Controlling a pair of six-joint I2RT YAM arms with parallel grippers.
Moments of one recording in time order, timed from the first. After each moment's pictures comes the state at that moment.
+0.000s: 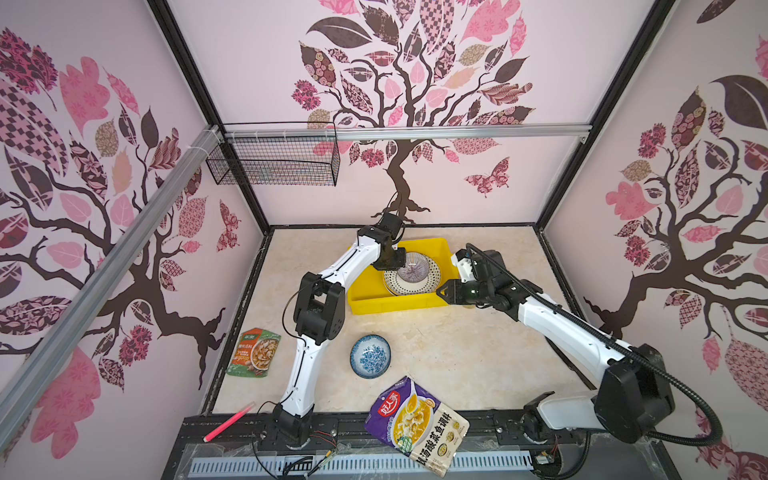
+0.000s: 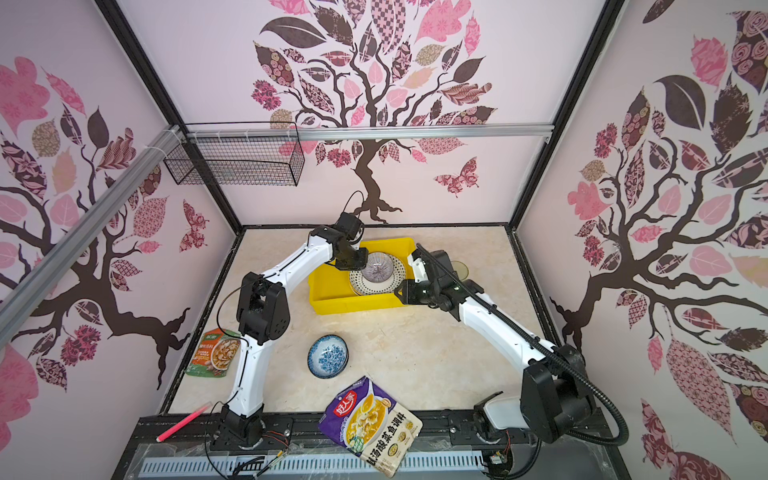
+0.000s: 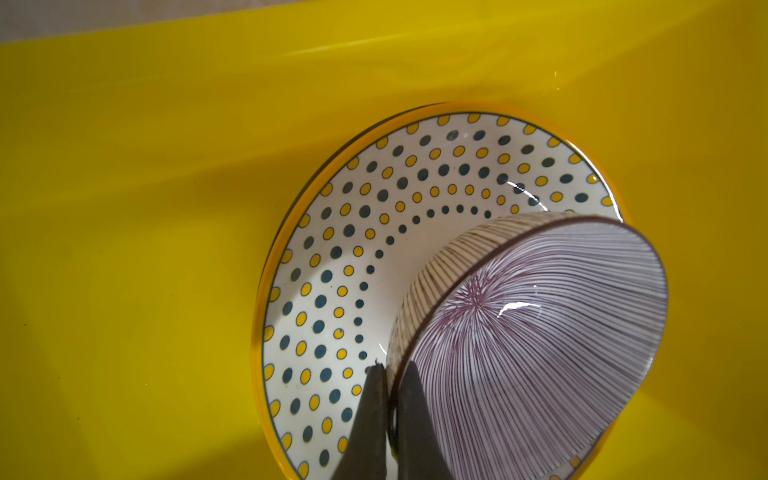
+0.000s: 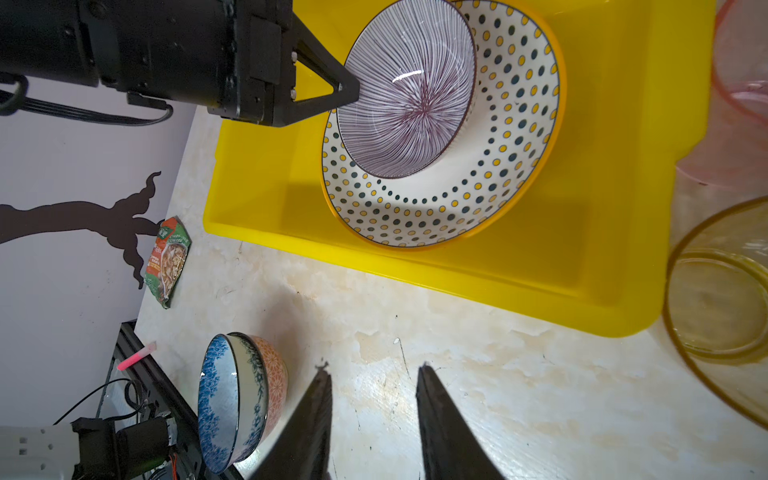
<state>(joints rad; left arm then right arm) -0.47 2.27 2.07 -0.93 0.12 -0.36 0.44 1.36 1.01 -0.40 -0.35 0.44</state>
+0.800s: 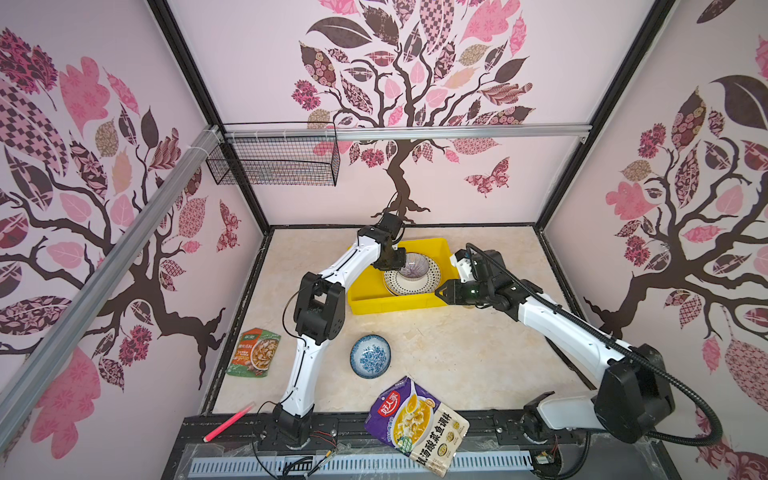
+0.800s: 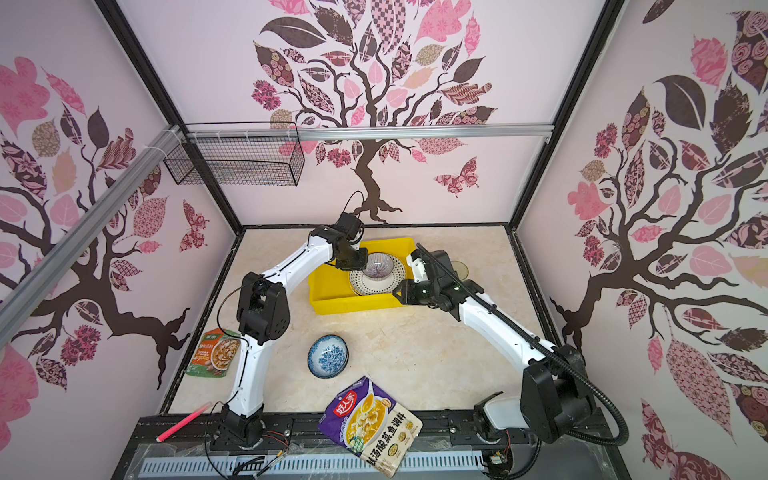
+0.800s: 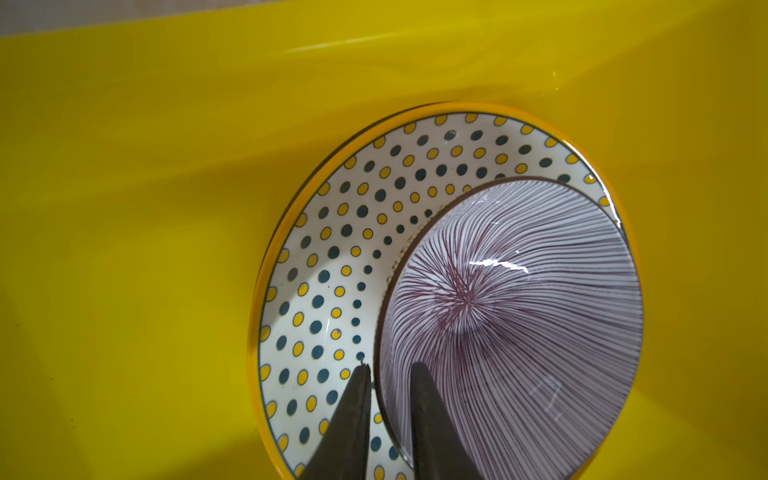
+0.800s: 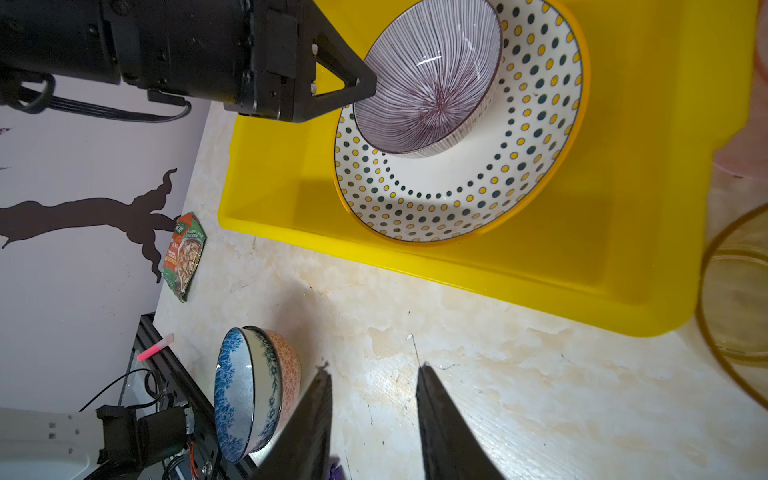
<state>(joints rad) -0.47 2.27 2.07 -0.92 0.12 -0.37 0.44 1.36 1.01 -0.40 -0.38 0.46</state>
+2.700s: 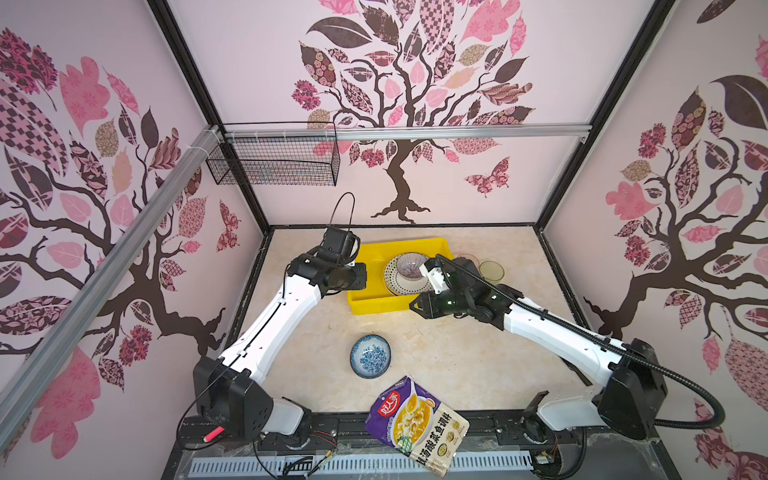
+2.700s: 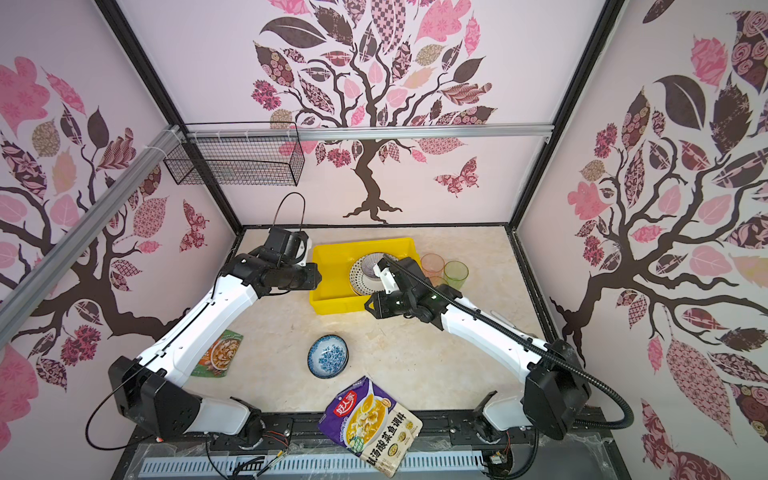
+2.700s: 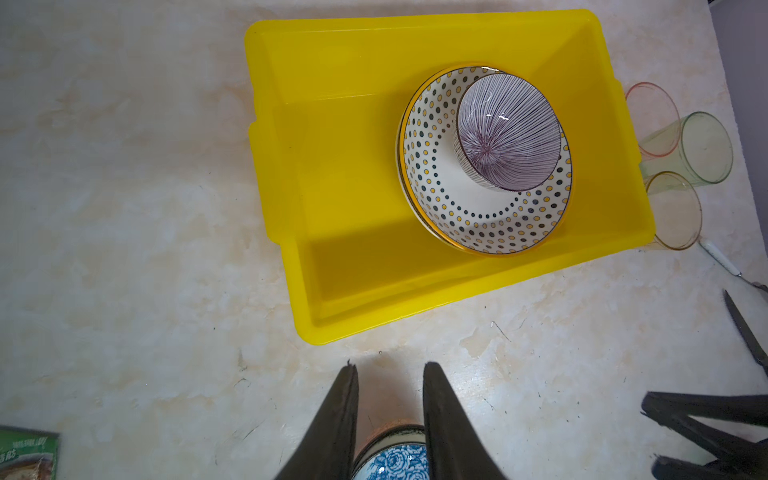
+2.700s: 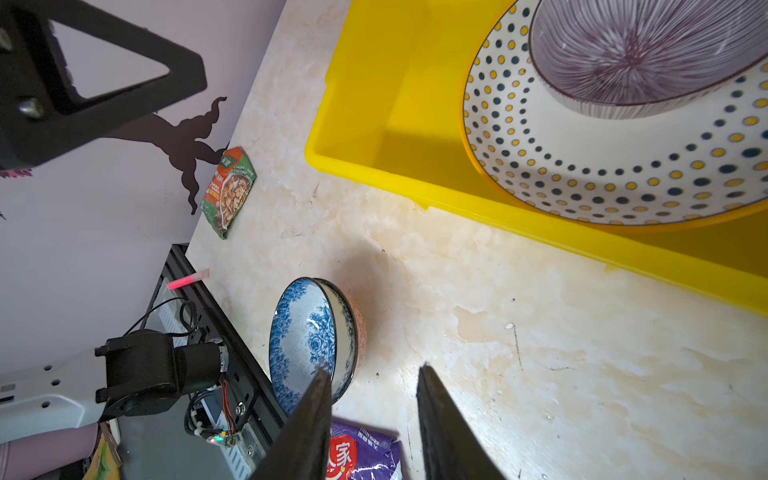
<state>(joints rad) -0.41 1.41 1.38 -0.92 0.01 -0.33 0.71 1.40 1.09 -0.42 -0.32 0.49</state>
